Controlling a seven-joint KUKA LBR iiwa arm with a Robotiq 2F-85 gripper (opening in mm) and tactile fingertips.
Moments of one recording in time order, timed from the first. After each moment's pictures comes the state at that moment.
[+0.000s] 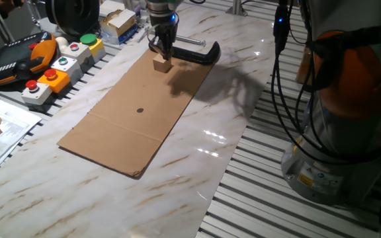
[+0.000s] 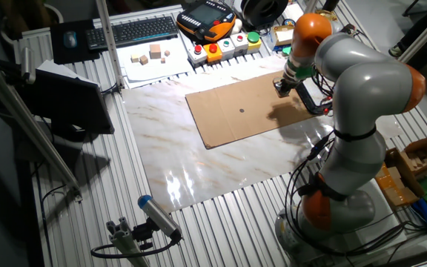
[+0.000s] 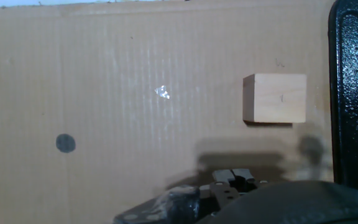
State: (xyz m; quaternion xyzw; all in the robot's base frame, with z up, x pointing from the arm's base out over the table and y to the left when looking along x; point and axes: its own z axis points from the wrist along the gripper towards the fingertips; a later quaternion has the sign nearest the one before) arm 0.555 -0.138 0.137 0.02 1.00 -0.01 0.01
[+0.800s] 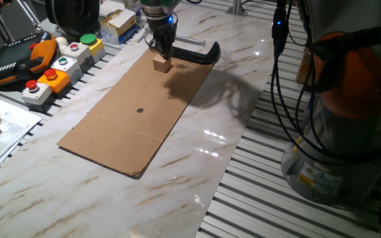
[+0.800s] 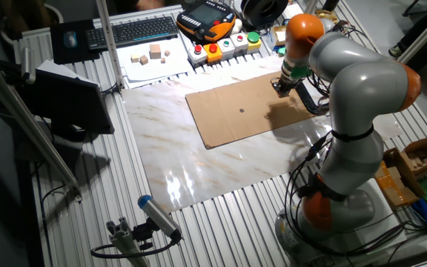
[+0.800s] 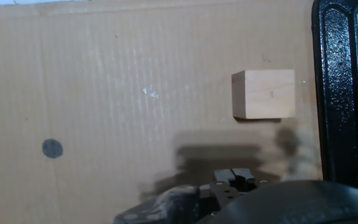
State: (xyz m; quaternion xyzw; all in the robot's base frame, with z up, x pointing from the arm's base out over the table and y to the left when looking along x) arm 0.554 -0.137 0.138 0.02 1.00 -0.05 0.00
